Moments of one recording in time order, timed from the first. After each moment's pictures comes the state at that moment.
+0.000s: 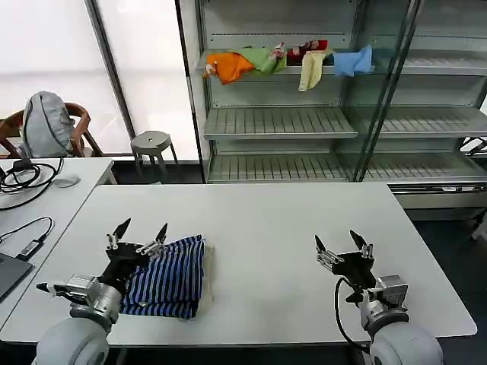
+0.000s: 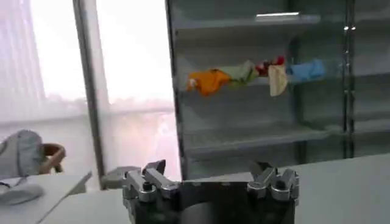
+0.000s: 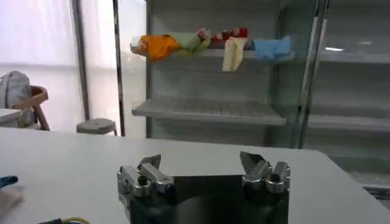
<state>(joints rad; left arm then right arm) 1.38 -1.02 -0.57 -2.20 -0.46 0.35 -0.17 -1.35 1.19 0.50 2.27 0.35 -0.54 0.13</state>
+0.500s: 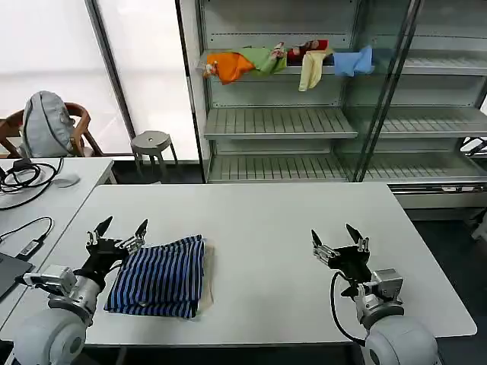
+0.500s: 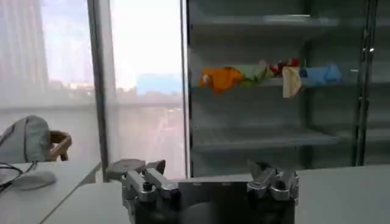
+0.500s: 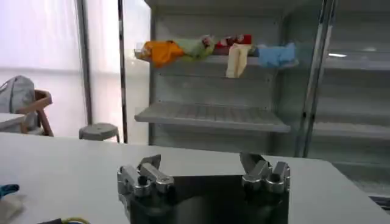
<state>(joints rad) 1.36 -1.00 -0.69 -2.13 -0.61 0.35 -0.07 -1.31 1.20 0.47 2.25 0.34 -0.54 0.14</state>
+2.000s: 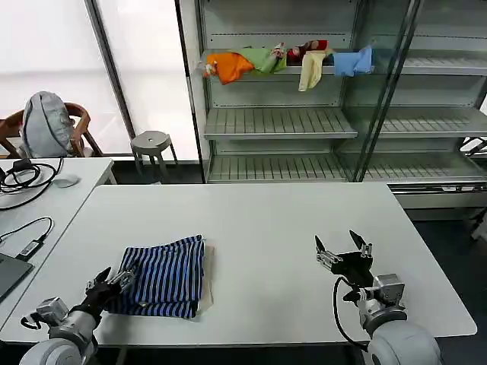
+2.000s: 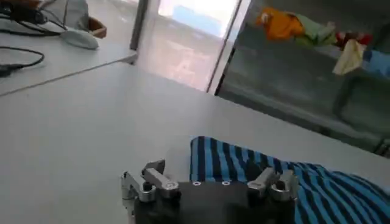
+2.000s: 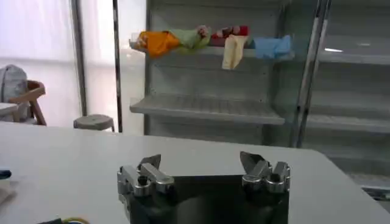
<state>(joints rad) 1.46 -1.16 -0.77 -1.95 -0.84 0.39 -0.03 -1.35 1.20 0.49 2.25 0.32 -0.54 0.13</state>
